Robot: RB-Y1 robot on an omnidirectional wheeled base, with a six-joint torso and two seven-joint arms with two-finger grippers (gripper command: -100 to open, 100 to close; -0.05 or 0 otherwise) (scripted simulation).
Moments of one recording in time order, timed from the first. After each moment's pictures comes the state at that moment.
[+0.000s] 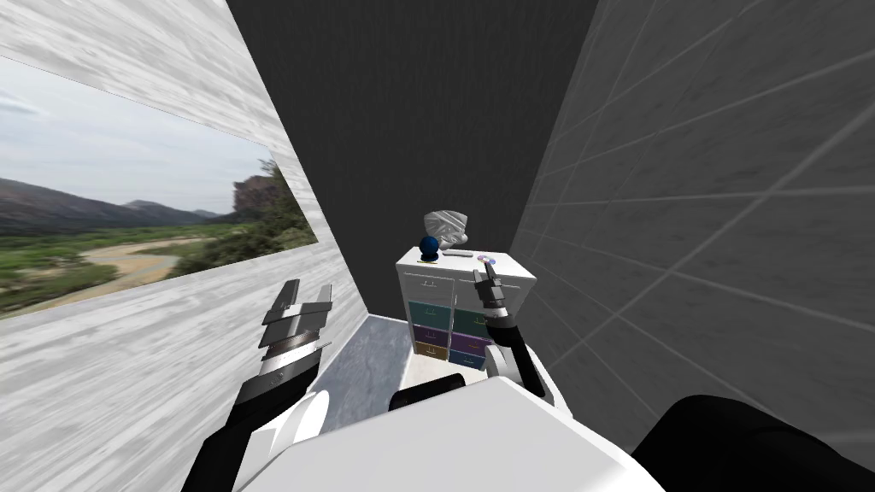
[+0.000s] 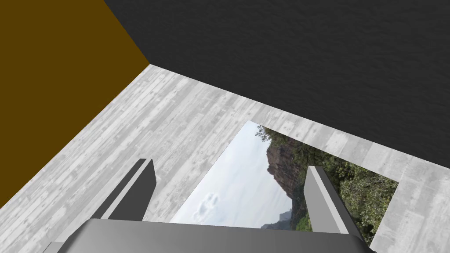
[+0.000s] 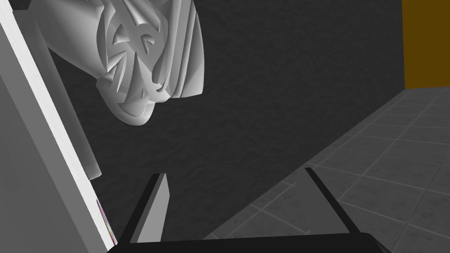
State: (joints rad) left arm 0.54 0.00 0.04 -2.31 0.12 -0.44 -0.03; right arm 0.51 -0.03 0.05 -2.23 0.04 -0.47 -0.15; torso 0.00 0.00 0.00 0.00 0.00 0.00
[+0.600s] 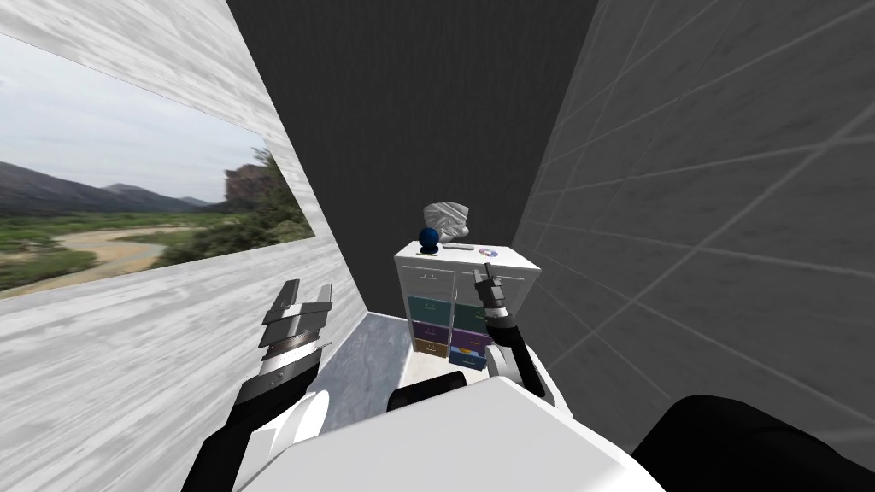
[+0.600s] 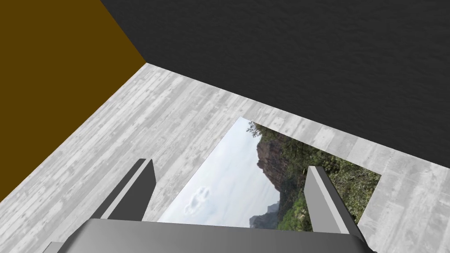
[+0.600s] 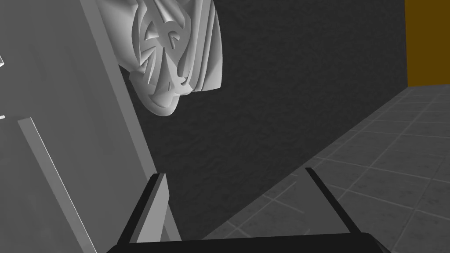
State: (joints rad) left arm 0.54 0.00 0.04 -2.31 0.12 -0.44 -0.03; right arm 0.51 -0.03 0.05 -2.23 0.04 -0.47 -0.15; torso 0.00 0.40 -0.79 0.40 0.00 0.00
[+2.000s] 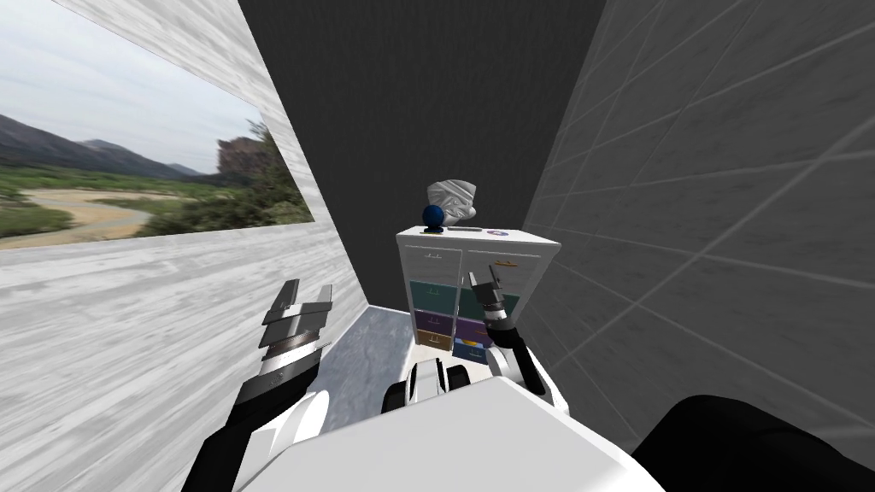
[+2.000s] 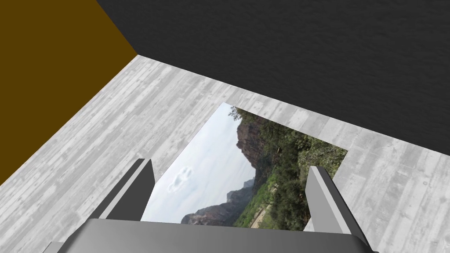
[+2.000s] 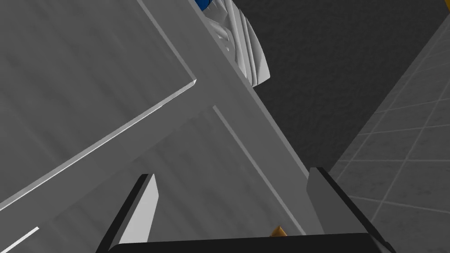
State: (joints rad) left arm 0.54 0.00 0.04 -2.31 0.12 -0.44 -0.03; right arm 0.49 -0.13 0.09 -2.15 -0.11 -0.55 -0.39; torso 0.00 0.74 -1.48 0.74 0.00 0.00
